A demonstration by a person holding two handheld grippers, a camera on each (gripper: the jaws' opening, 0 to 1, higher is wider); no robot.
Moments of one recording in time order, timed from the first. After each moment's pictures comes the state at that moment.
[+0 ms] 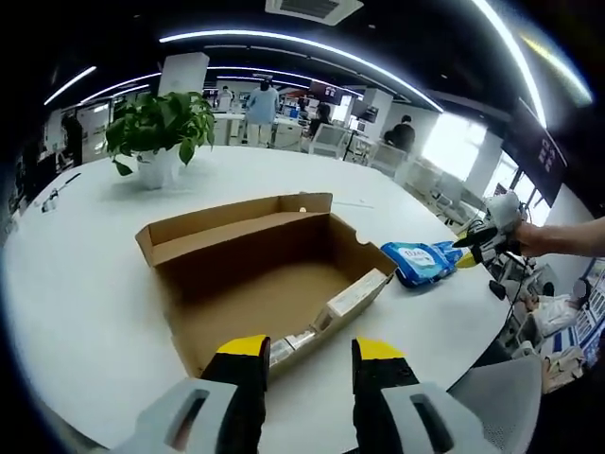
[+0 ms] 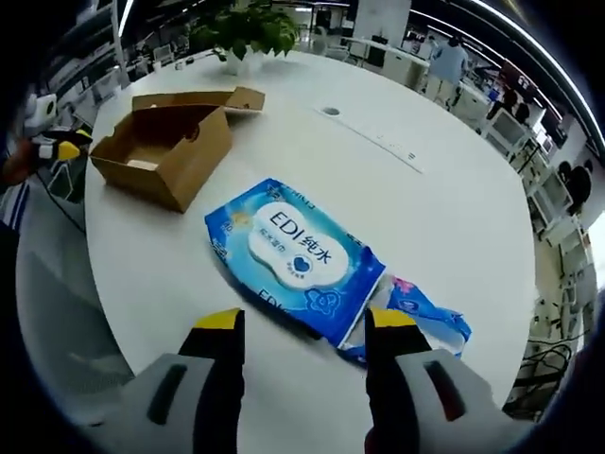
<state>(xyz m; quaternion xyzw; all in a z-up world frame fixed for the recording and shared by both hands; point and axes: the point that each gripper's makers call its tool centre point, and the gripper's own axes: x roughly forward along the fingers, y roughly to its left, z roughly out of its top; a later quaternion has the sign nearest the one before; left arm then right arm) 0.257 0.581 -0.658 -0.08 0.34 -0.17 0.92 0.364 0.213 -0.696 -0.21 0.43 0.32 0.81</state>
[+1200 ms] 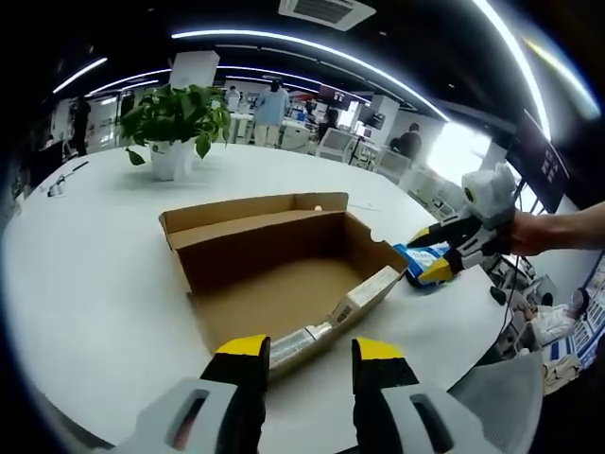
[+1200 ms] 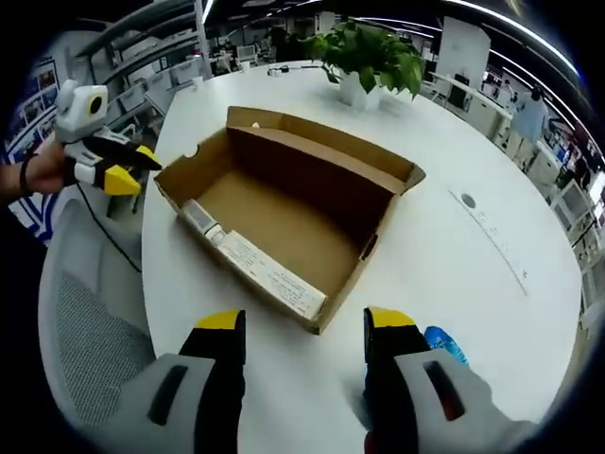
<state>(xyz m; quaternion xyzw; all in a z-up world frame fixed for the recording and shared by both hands) 0.249 0.607 -0.669 -0.10 0.33 -0.16 0.92 0.349 0.420 -0.693 -0.23 0.38 0.48 0.76</state>
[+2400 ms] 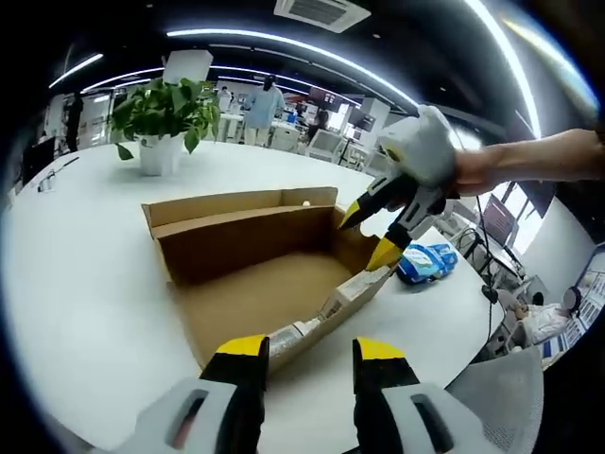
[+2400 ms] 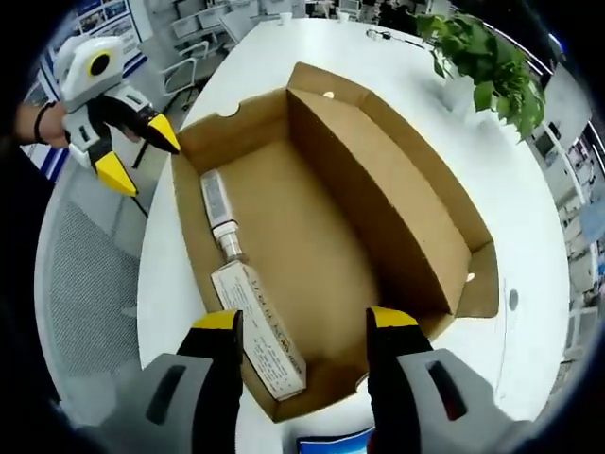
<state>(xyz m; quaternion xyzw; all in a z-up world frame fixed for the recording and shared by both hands) 0.247 0.597 -0.682 -0.12 0.32 -0.18 0.92 0.368 0.497 -0.715 -0.40 0.39 0.60 0.58</state>
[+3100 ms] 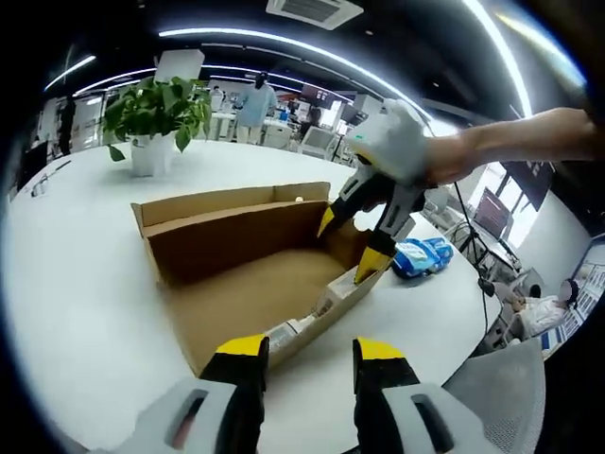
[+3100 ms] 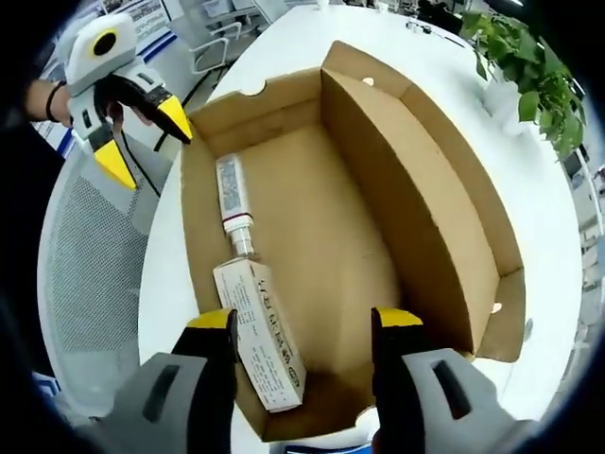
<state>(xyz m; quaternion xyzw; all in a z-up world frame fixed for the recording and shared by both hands) 0.249 0.588 -0.685 -0.10 0.32 -0.20 0.92 0.364 0.505 -0.731 -0.41 0.40 0.63 0.53</state>
